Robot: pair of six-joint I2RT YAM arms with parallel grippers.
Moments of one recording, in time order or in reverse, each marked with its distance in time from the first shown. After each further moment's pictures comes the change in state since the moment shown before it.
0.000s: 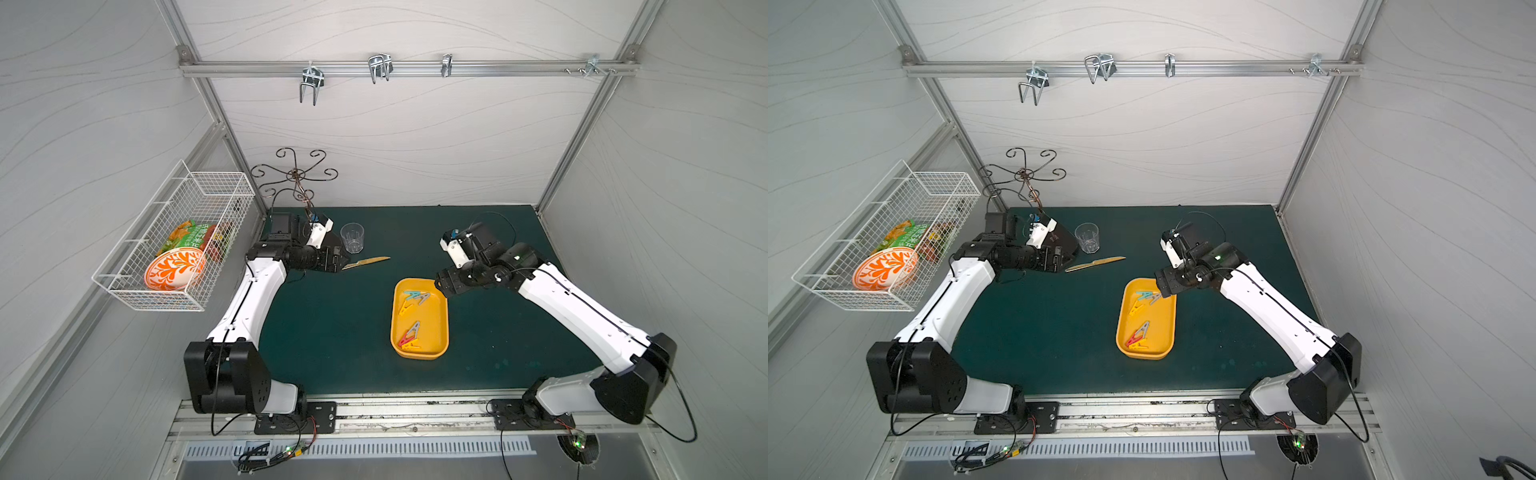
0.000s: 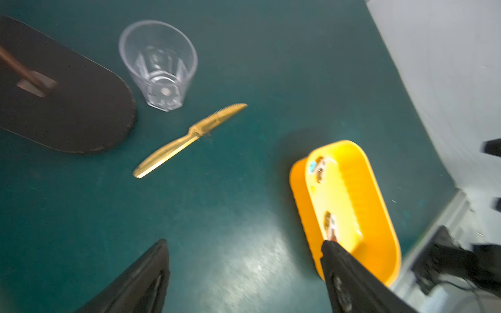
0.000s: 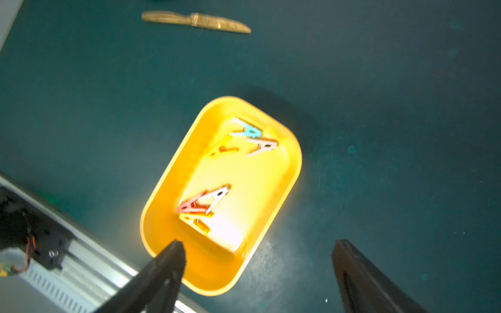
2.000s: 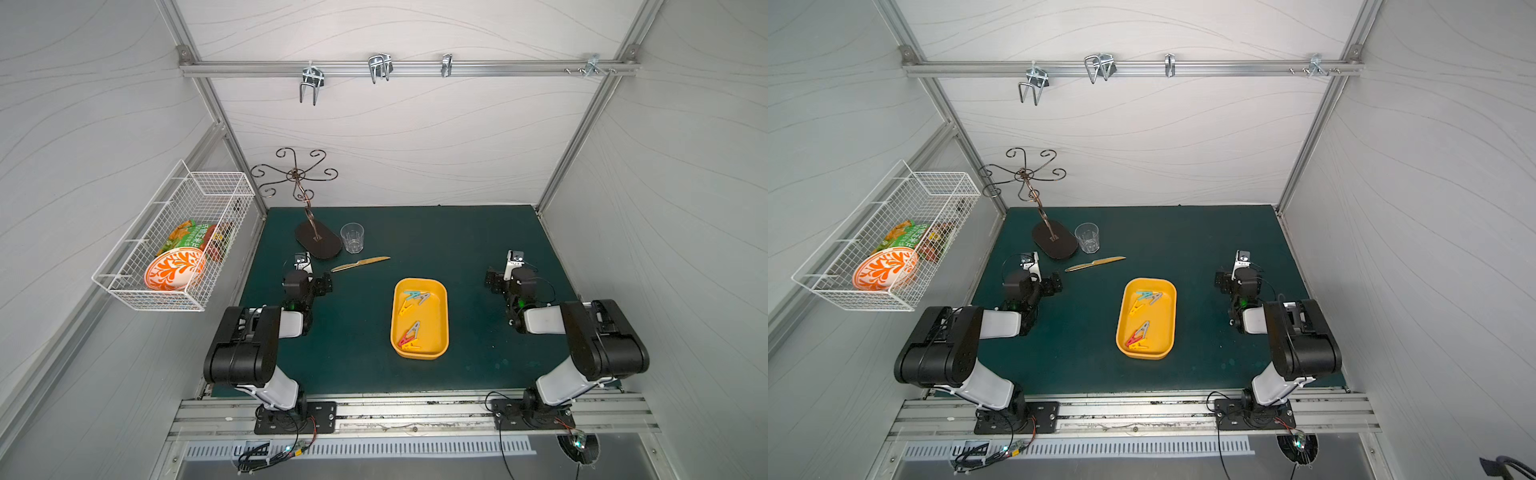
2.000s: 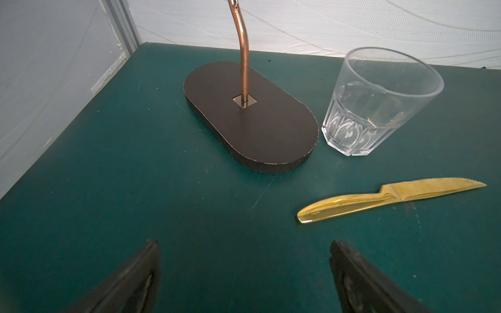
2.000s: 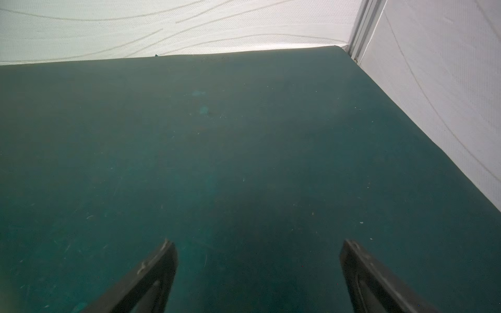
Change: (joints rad) left arm 0.011 0.167 -0.833 1.569 -0.668 -0.181; right arm -0.603 0.184 -0.976 1.780 0.195 -0.163
